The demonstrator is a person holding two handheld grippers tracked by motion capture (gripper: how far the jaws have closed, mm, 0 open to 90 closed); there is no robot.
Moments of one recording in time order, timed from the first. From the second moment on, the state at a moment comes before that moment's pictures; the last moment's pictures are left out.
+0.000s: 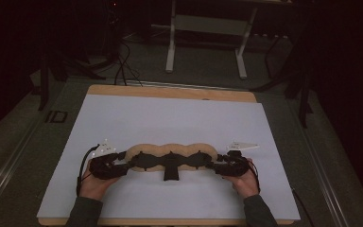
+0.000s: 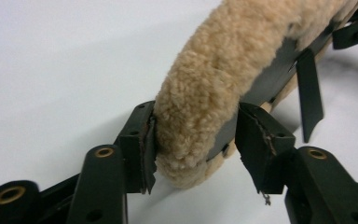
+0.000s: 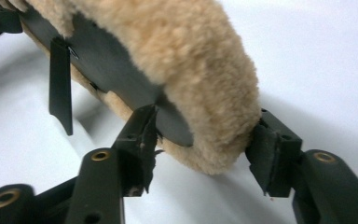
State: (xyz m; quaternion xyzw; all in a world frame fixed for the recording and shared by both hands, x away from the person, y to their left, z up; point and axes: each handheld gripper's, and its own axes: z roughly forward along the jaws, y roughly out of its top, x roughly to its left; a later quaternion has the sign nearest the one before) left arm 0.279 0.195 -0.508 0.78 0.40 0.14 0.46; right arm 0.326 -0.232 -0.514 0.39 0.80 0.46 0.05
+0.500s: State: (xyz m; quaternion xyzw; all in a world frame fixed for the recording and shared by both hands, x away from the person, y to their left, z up) left arm 0.276 0.183 -0.508 0.80 0.36 0.21 0.44; right arm 0.325 -0.227 -0.513 0.38 0.81 0.44 0.10
